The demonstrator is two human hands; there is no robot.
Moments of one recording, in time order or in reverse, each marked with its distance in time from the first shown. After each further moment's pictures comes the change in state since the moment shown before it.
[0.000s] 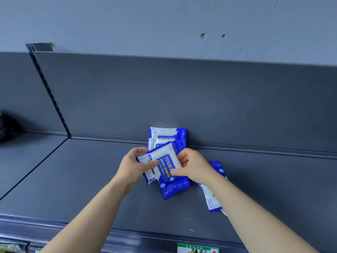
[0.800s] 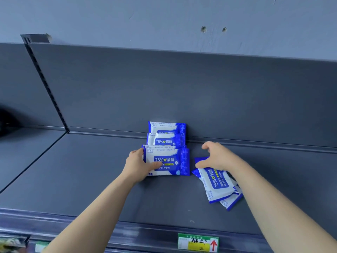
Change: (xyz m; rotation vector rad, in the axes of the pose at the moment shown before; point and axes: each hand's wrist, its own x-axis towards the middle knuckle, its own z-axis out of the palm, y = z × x) left_hand 0.016 -0.022 0.000 0.505 -0.024 0.069; right_hand -0.006 0.022 -0.058 -0.464 0.038 0.238
